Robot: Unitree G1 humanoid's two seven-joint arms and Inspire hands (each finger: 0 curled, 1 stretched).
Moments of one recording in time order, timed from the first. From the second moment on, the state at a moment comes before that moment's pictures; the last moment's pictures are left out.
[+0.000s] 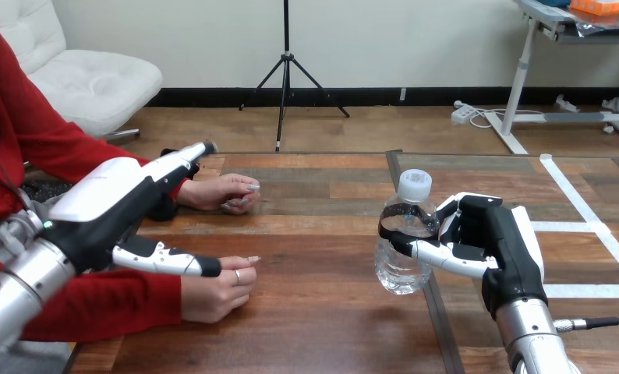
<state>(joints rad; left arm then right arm) -0.45 0.73 -0.08 0.90 0.53 -1.00 -0.11 -0.10 -0.15 -0.05 0.35 -0.04 -0.25 0.01</state>
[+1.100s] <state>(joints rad) -0.57 0.86 -0.20 0.91 0.53 -0.90 -0.46 -0.10 -0.14 -0.06 0.26 -0.01 -0.20 0.02</state>
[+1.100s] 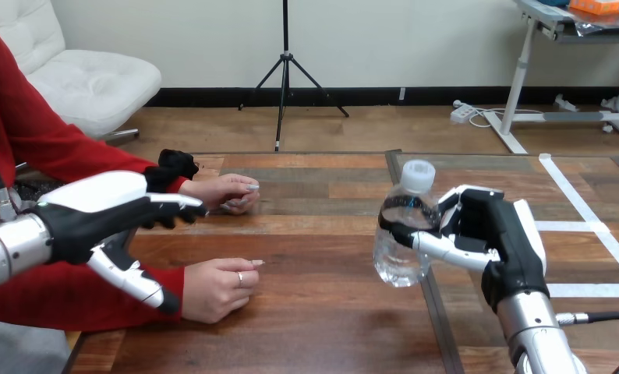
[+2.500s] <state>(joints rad) -0.58 0.89 -0.31 0.91 0.72 -0.78 -0.36 -0.10 -0.12 -0.06 0.17 0.00 -0.13 0.01</state>
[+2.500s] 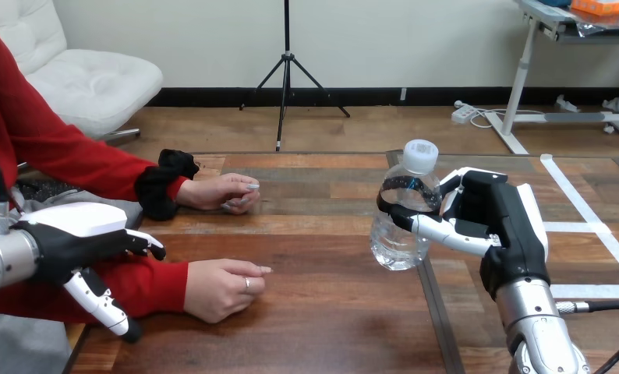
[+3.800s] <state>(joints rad) -0.53 0.75 -0.37 0.90 0.72 -0.73 -0.12 -0.10 -0.11 -0.06 0.16 0.00 -0.10 -0.01</state>
